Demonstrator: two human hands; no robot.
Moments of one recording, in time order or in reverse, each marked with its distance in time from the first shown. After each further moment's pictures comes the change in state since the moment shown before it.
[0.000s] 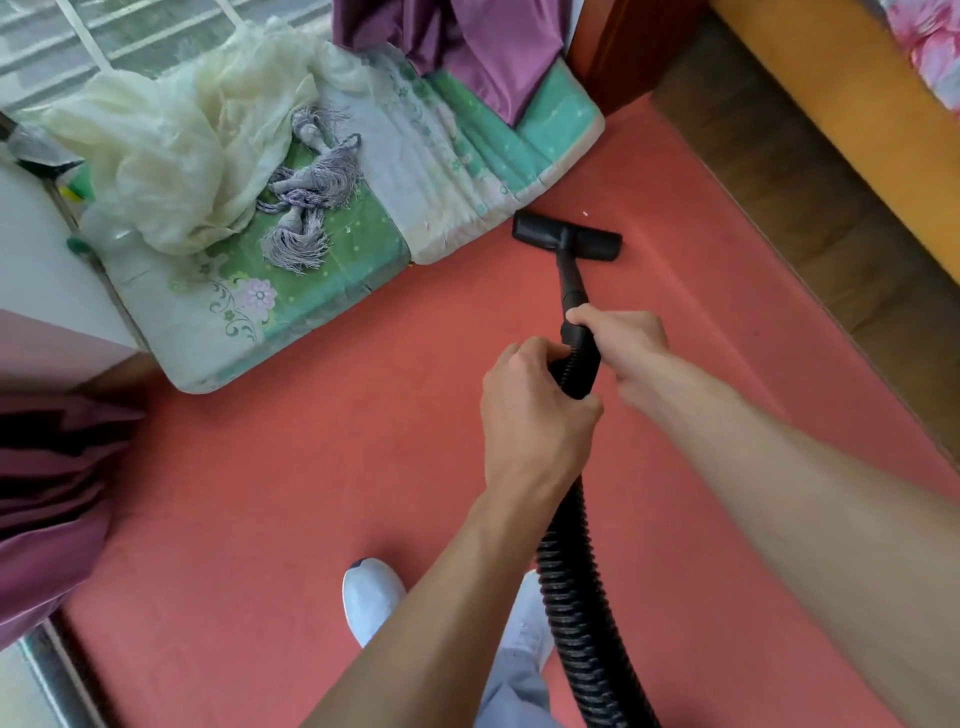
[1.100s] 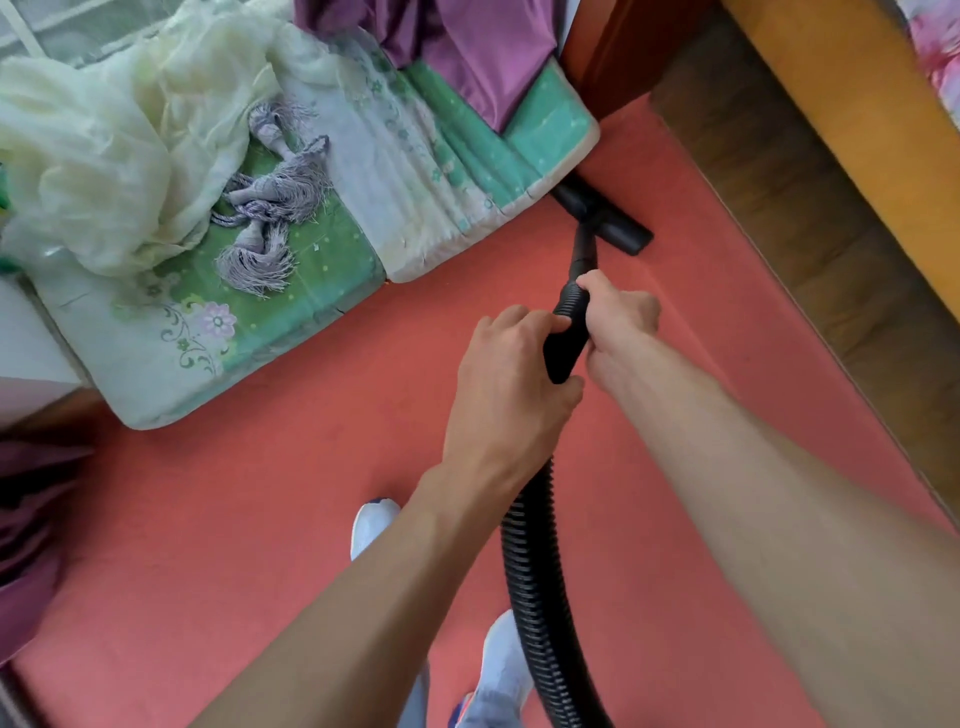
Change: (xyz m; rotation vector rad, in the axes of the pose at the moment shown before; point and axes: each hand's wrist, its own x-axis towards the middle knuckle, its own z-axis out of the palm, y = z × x) left_hand 0.107 0.027 -0.001 0.180 -0.028 0.319; right_hand 0.081 -0.074 0.023 0.290 0.194 0.082
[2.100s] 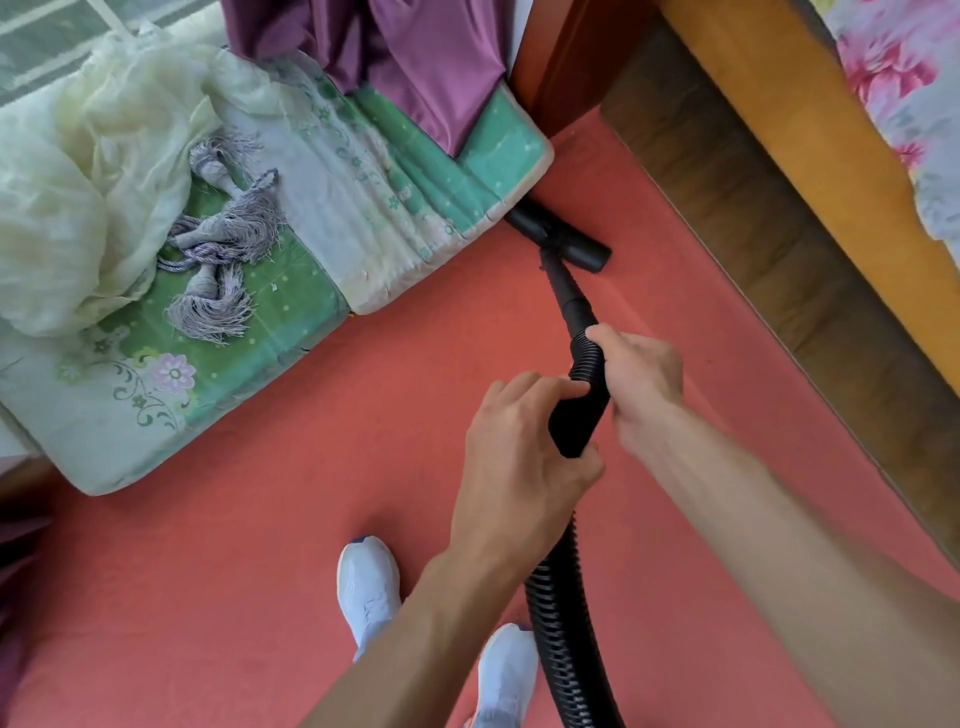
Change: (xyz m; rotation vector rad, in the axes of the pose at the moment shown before) left_hand 0.008 0.016 0.006 -0.242 -0.045 0.025; right_hand -0.013 -0.022 -0.039 -0.055 0.002 -0.012
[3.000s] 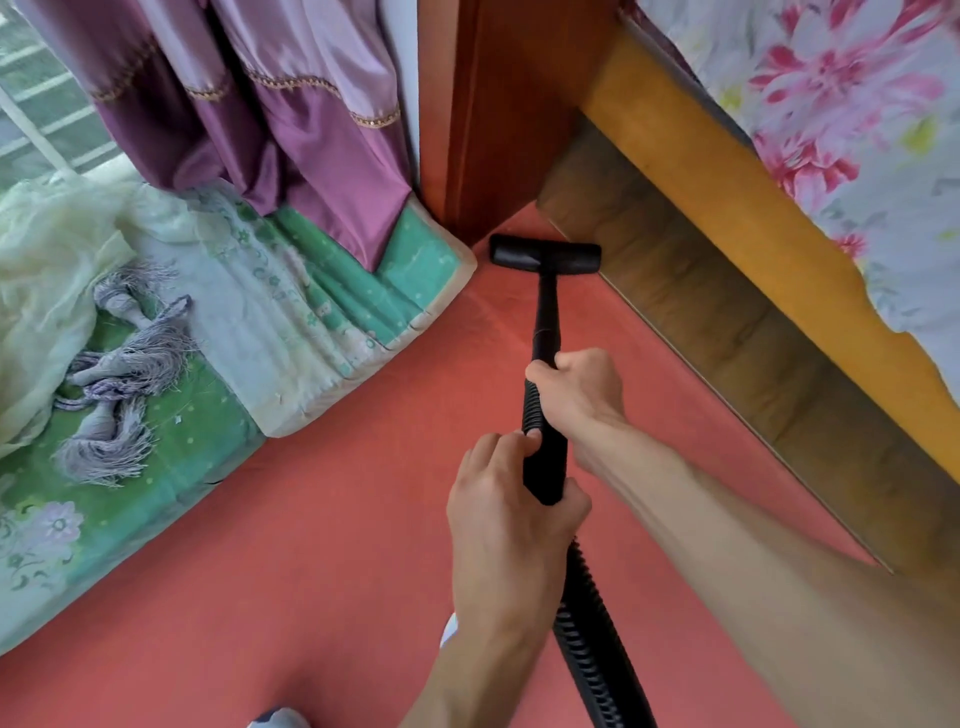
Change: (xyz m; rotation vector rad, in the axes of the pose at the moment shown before) left_hand 0.125 0.047 0.143 0.052 0.211 -0.104; right_hand 0.174 -0.086 -0.032 -0.394 -0.055 -0.235
